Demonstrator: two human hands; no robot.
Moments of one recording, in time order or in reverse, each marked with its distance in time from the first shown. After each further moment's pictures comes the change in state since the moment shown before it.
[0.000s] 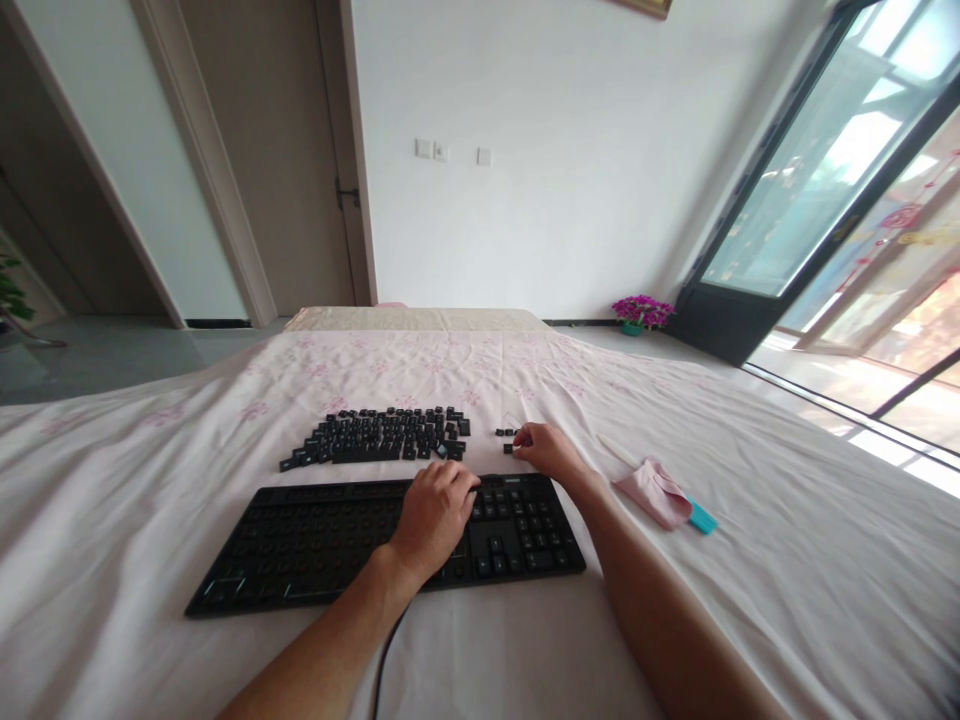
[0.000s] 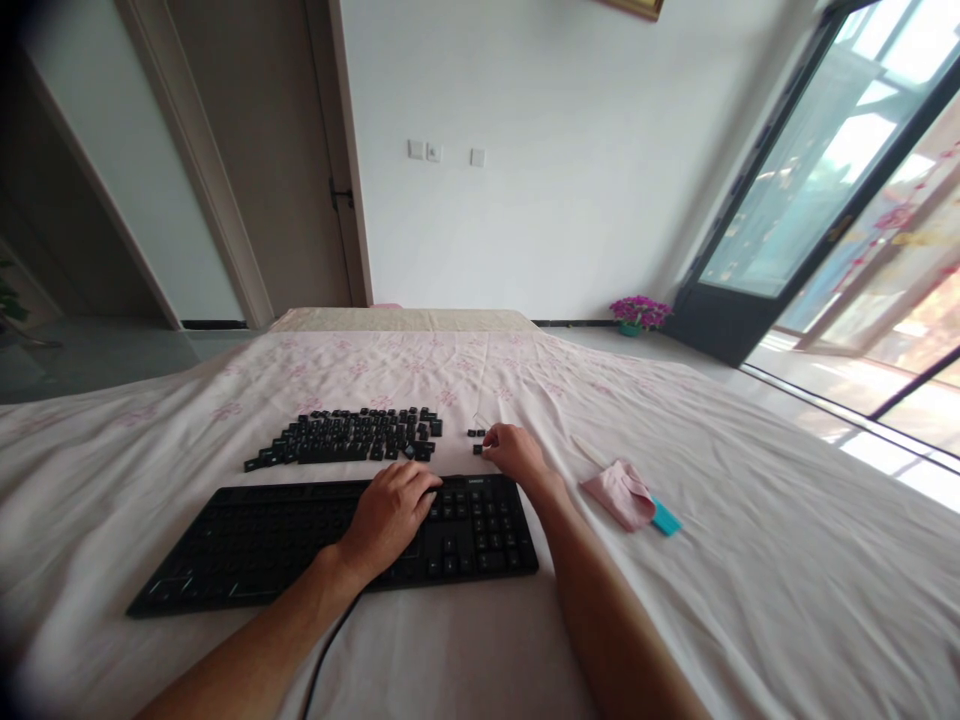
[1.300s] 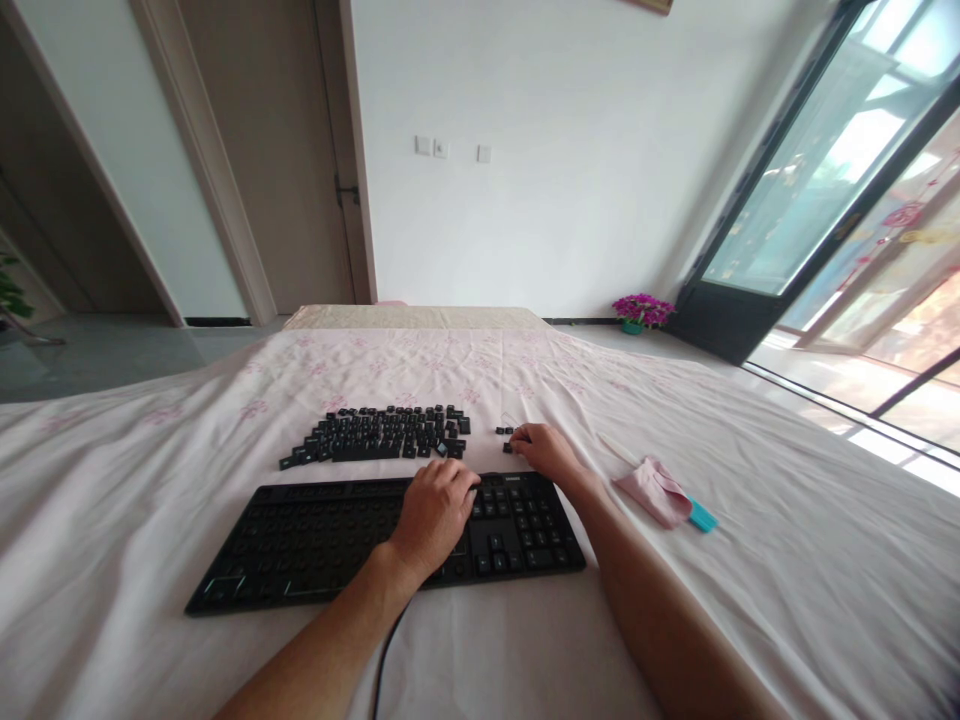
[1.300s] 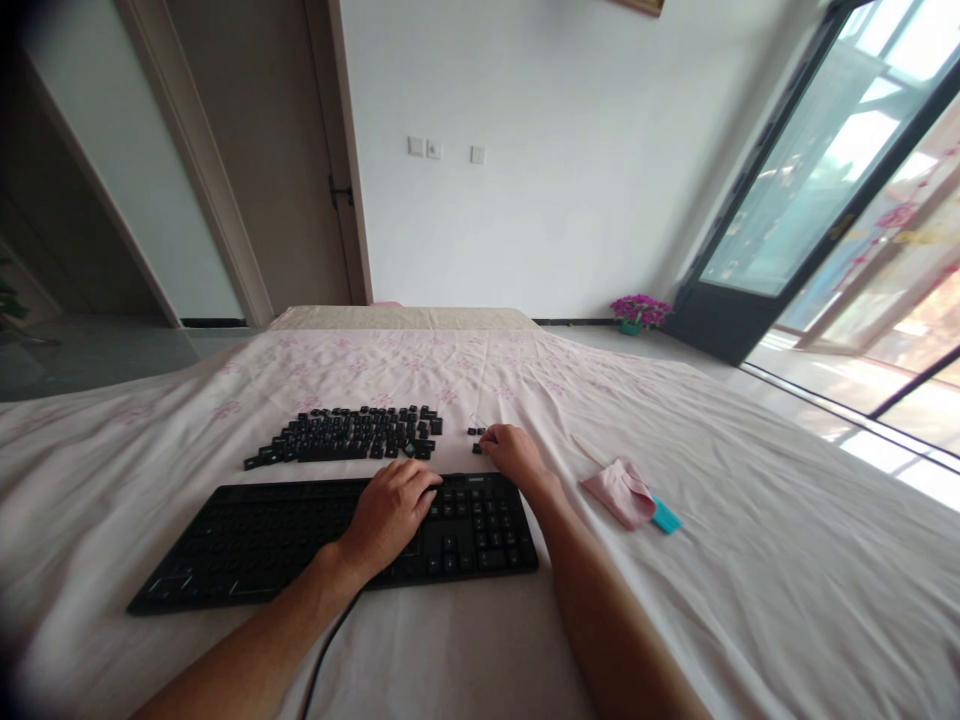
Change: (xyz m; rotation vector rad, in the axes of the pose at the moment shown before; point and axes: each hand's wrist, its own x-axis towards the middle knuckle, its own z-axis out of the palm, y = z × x) left_hand 0.000 -0.003 0.004 -0.009 0.017 0.021; right_hand -0.008 -0.014 -0.002 0.001 -0.006 0.013
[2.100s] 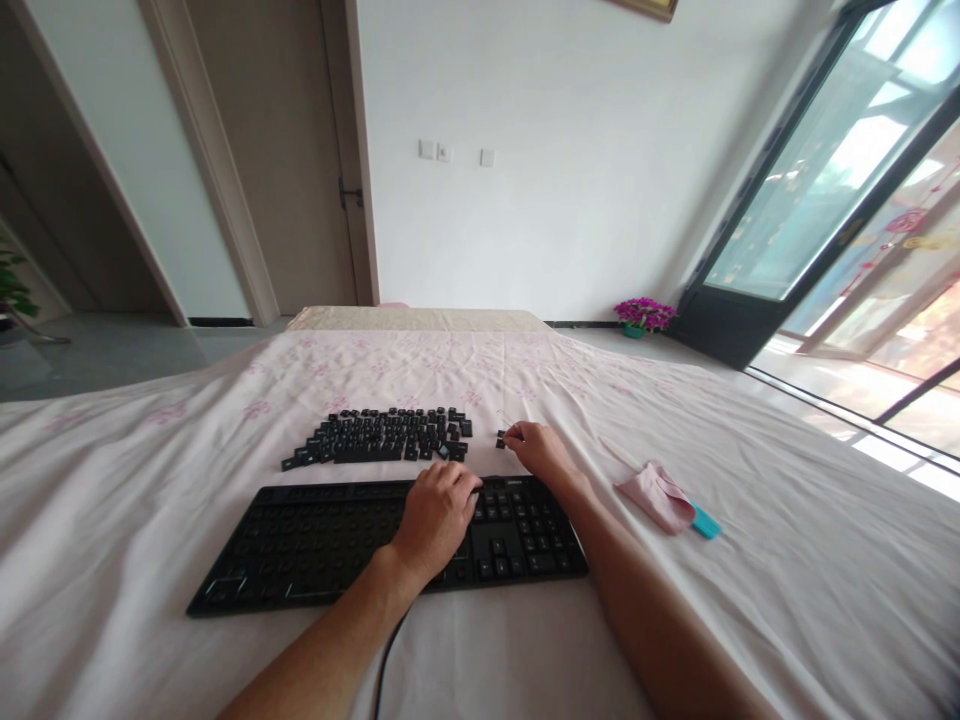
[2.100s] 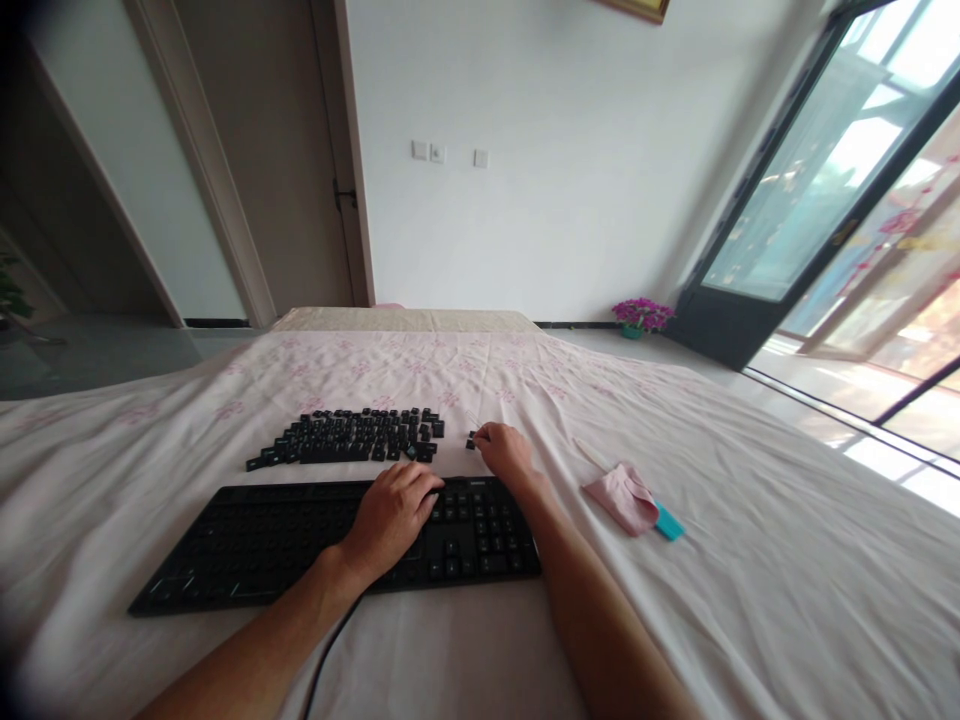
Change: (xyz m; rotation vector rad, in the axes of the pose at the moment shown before) left_hand -0.001 0.000 -0.002 0.011 0.004 0.003; right_hand 0.007 -0.014 0.009 -0.024 0.067 0.029
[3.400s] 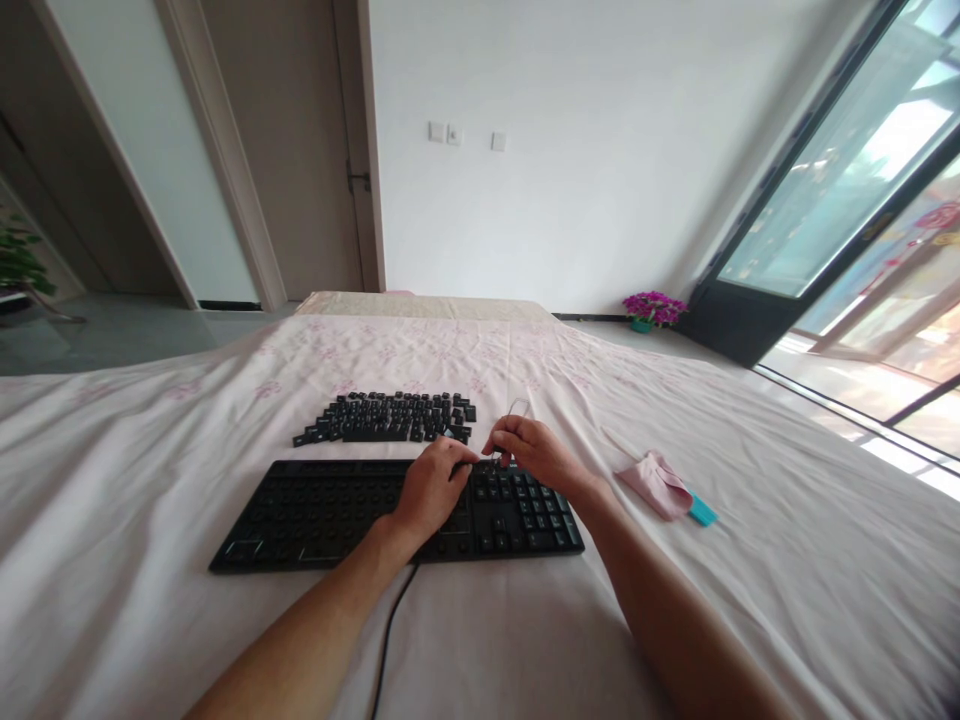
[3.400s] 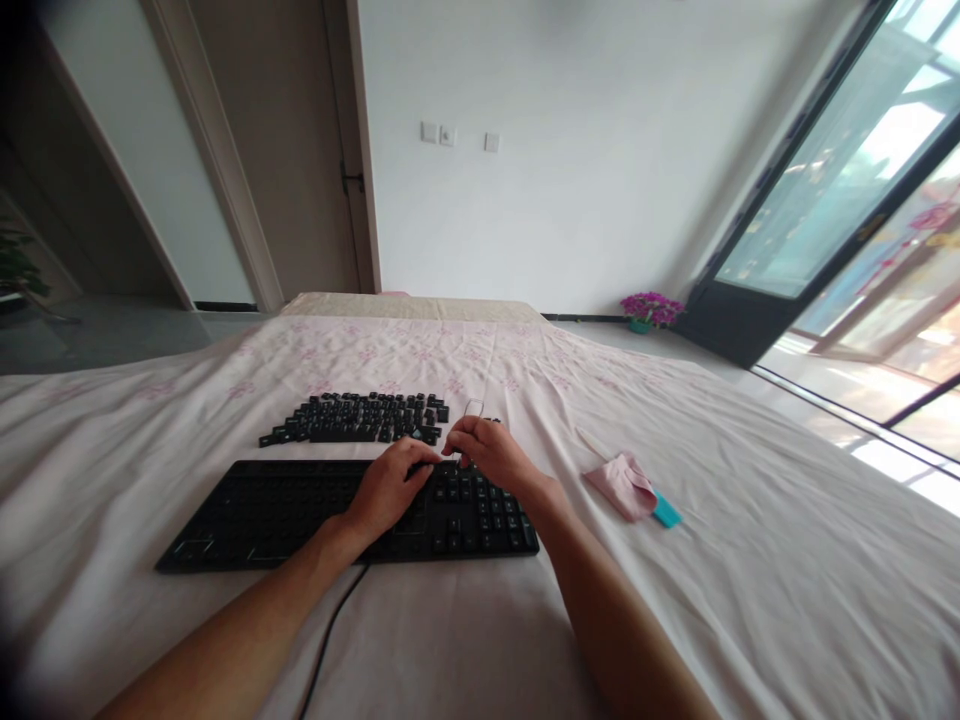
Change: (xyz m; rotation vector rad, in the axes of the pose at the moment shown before) left_hand 0.001 -0.013 0.000 -0.352 0.097 -0.142; right_hand -0.054 -0.056 -0.044 0.583 -0.291 -0.273
